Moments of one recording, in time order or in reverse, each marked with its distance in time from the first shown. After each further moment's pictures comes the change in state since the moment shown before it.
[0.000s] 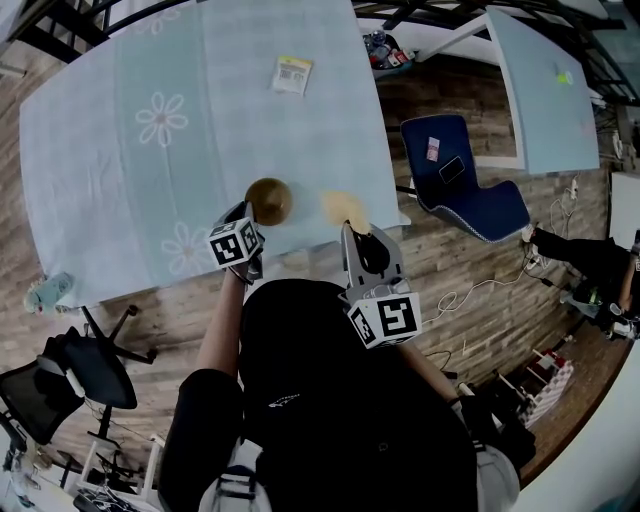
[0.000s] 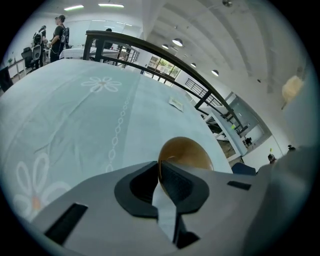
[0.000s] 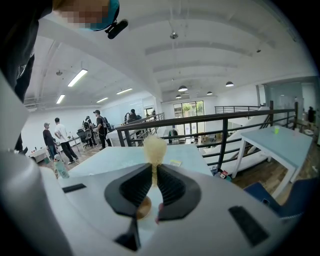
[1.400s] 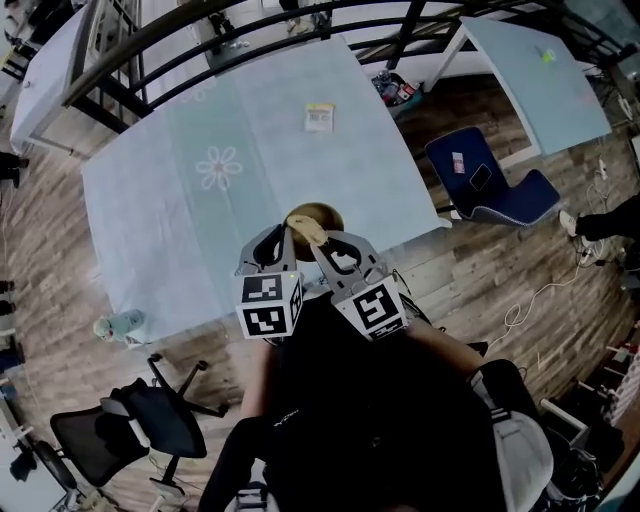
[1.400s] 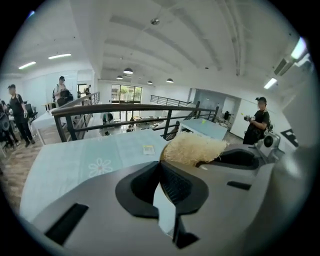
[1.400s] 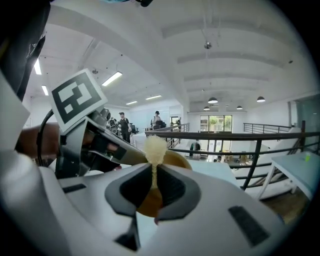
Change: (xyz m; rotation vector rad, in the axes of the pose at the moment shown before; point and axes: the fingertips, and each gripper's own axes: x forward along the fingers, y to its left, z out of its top) left arm -0.242 -0.098 0.115 0.536 -0.253 -0.093; right arm 0.014 0.162 0.016 -0.205 -0.090 0.243
